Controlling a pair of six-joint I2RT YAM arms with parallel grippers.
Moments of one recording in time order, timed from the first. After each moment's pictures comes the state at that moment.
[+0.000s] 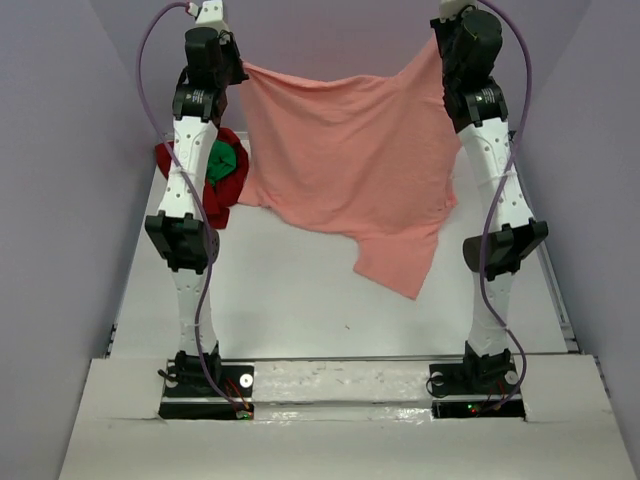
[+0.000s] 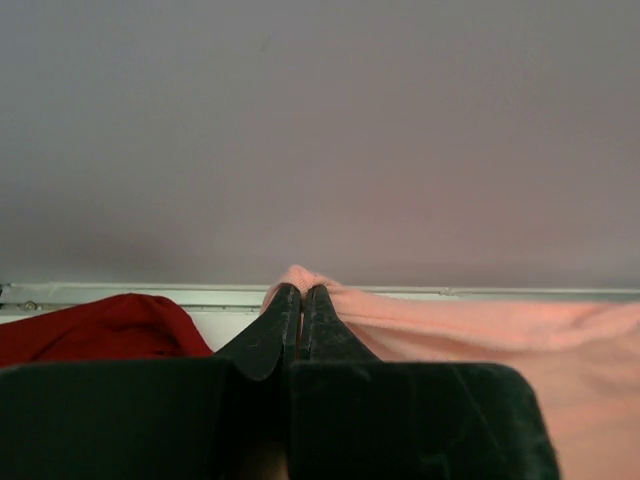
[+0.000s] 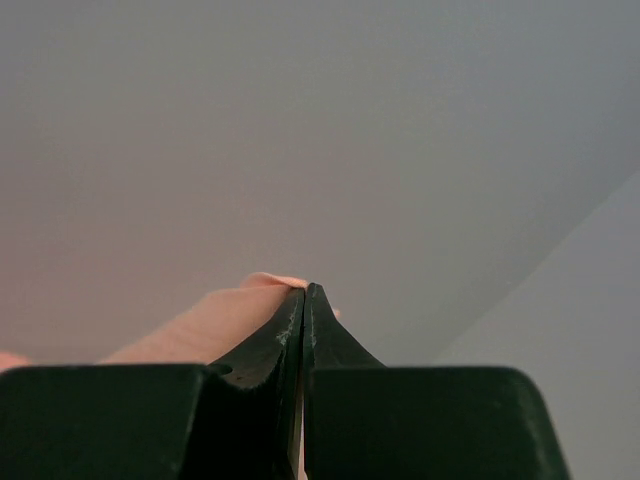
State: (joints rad) left arm -0.14 2.20 2.59 -0.50 -0.03 -0.20; right arm 0.26 2.11 2.62 -0.26 0.38 -0.47
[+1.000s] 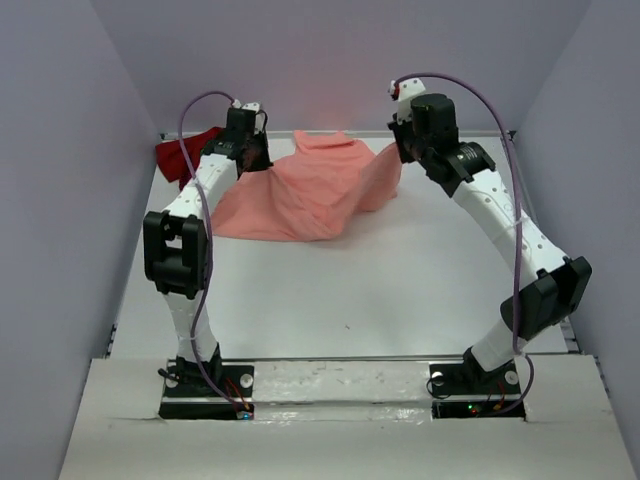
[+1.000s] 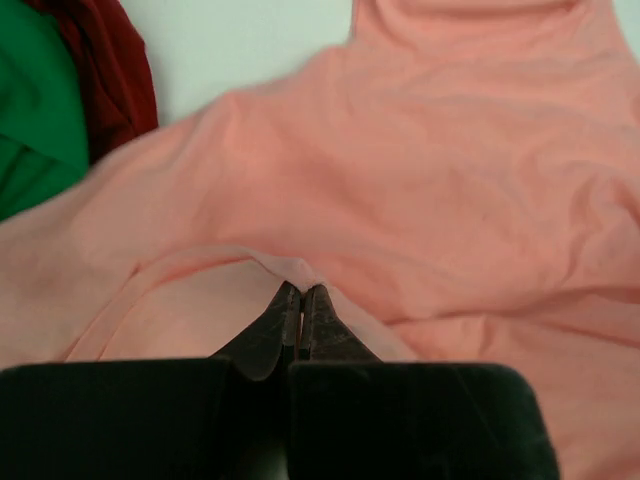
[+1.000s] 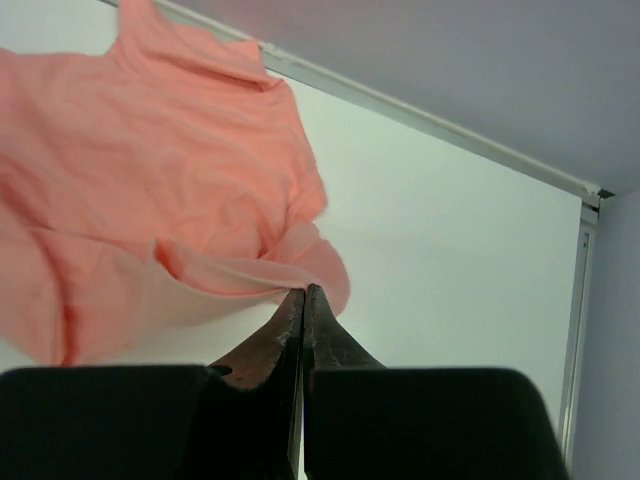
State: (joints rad) left arm -0.21 1.90 1.71 -0.43 0.01 -0.27; right arm 0.41 1.61 1.75 -0.52 0.29 -0.14
